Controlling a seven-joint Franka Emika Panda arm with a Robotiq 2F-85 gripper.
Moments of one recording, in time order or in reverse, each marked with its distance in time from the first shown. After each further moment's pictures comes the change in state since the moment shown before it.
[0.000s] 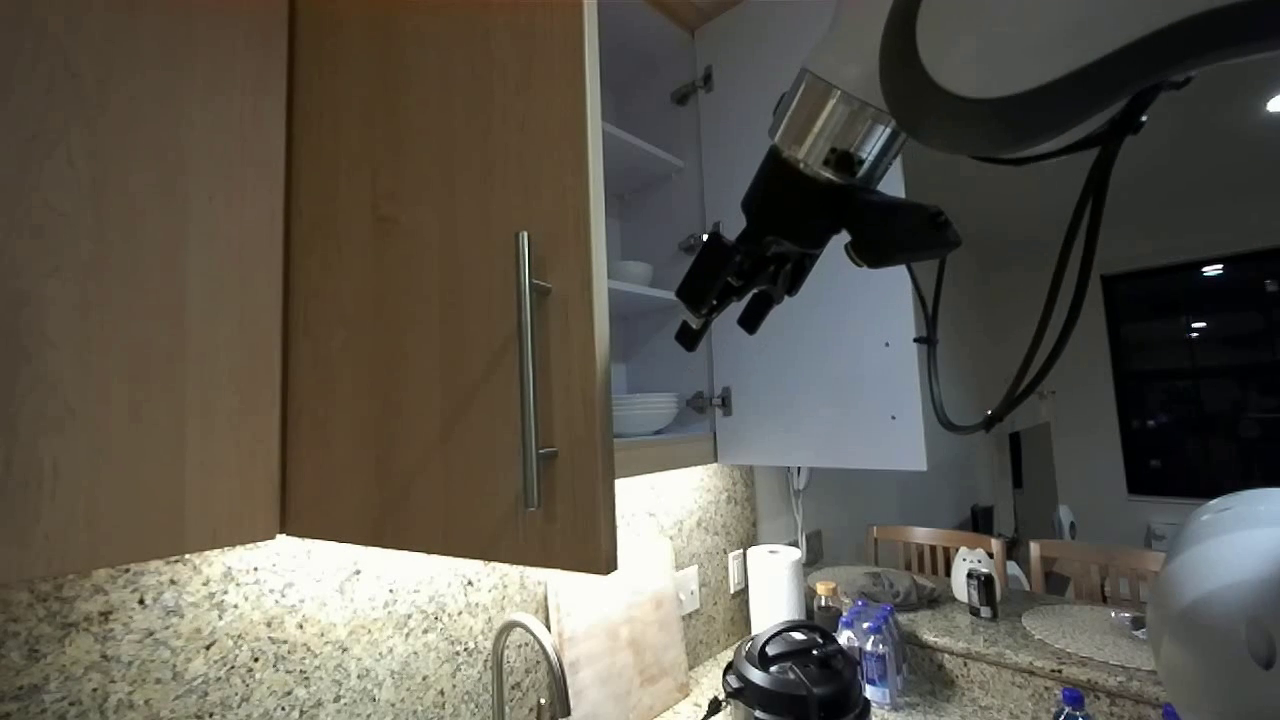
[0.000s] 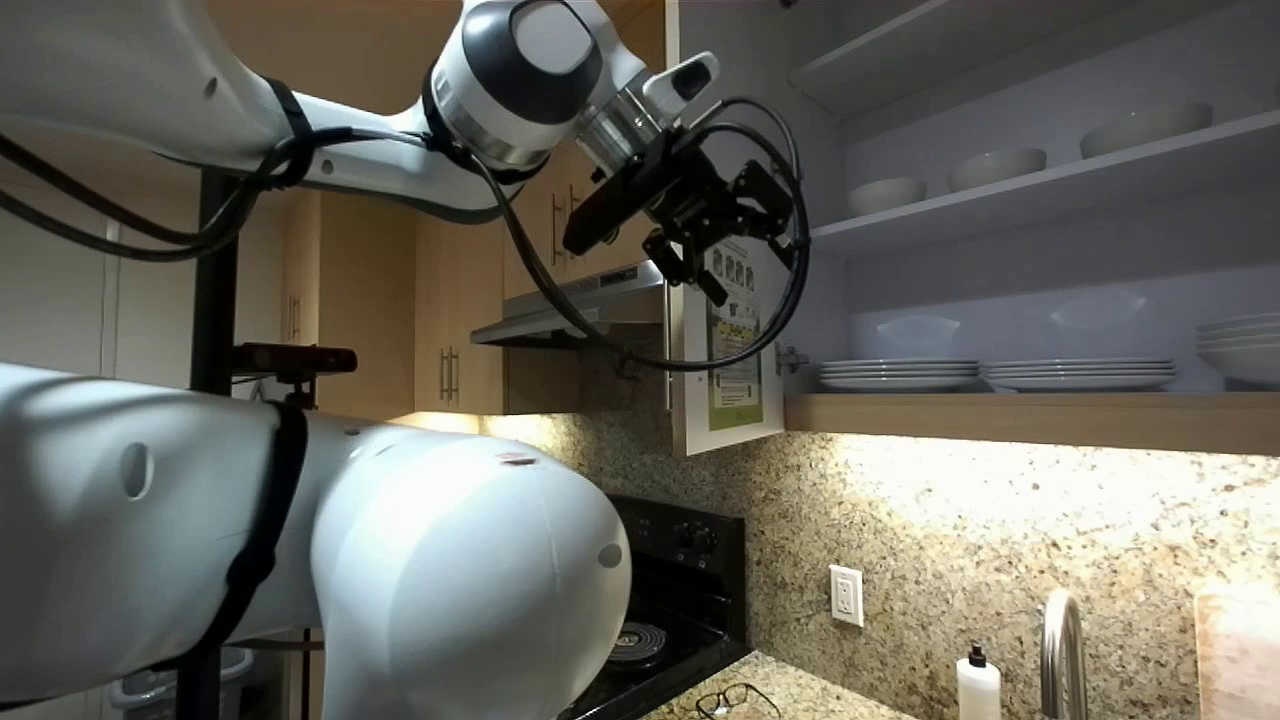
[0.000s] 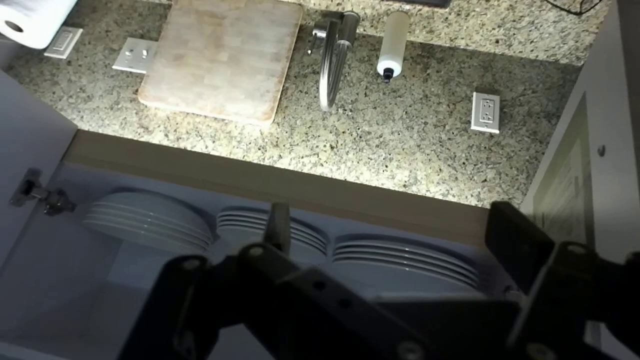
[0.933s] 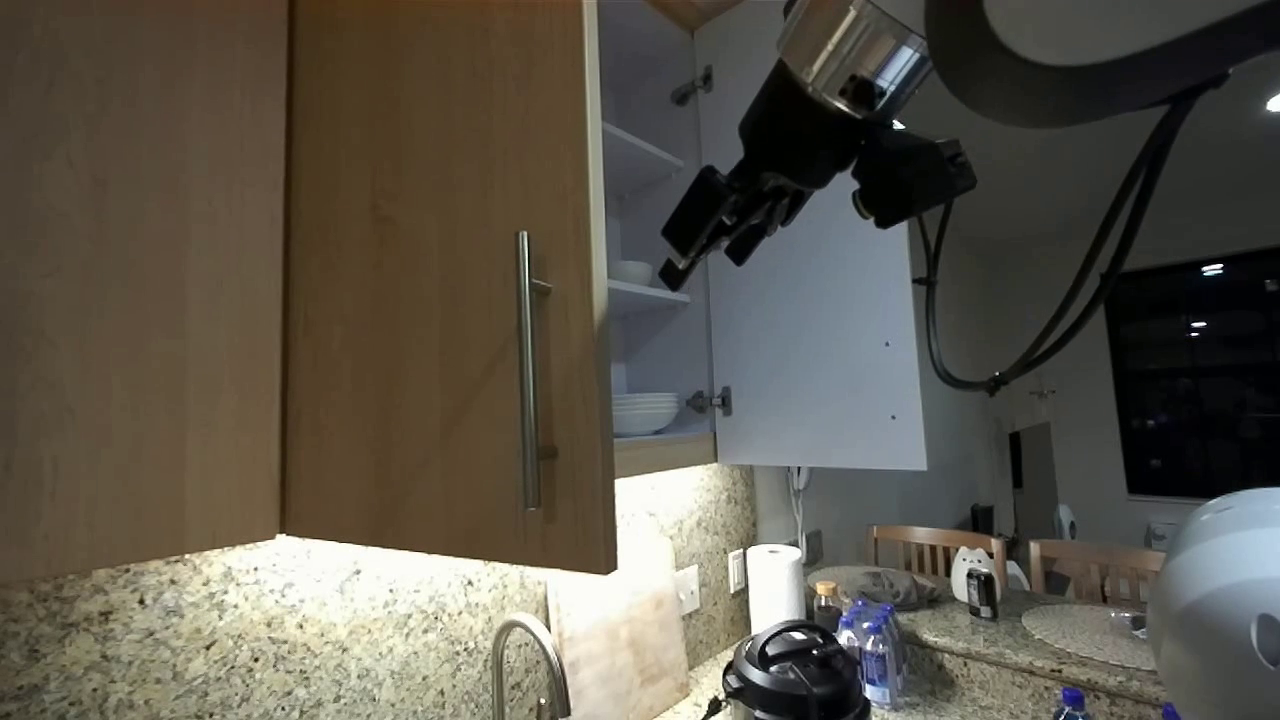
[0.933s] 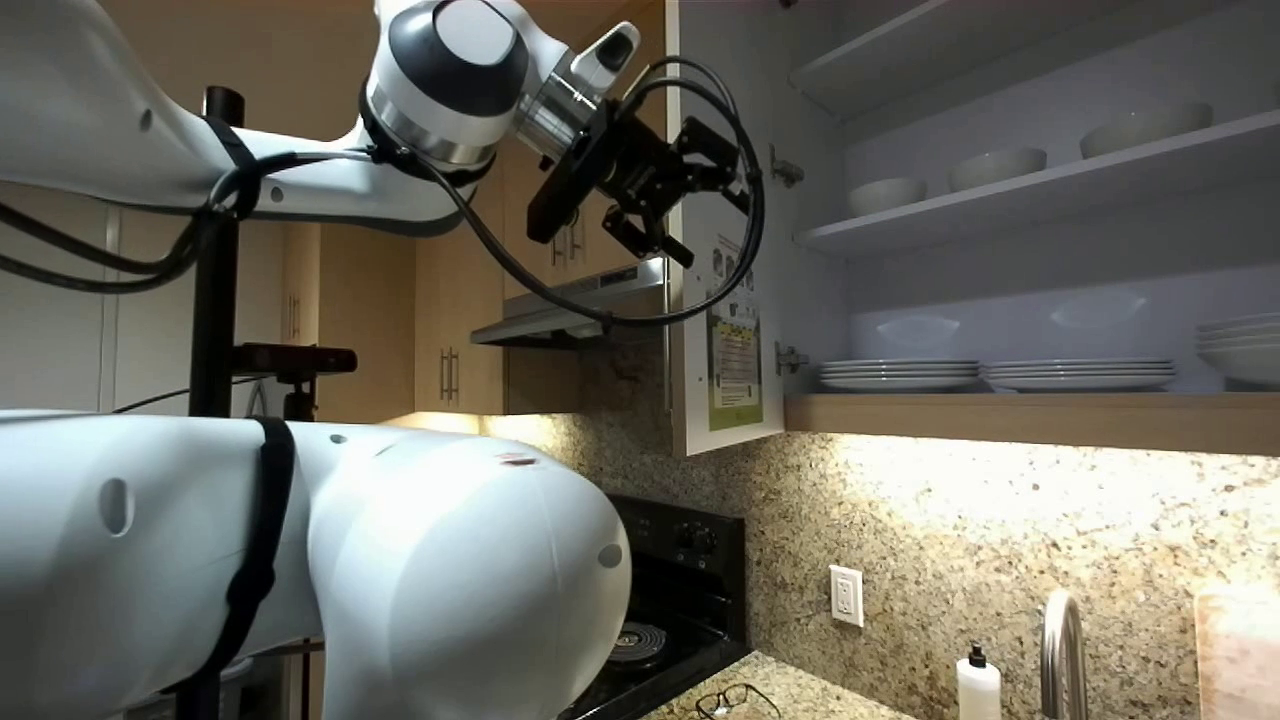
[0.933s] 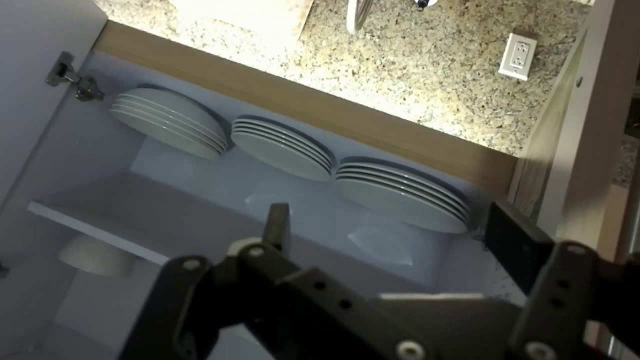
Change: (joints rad) arm 0.001 -0.098 0.114 0.019 -0.033 0.065 0.000
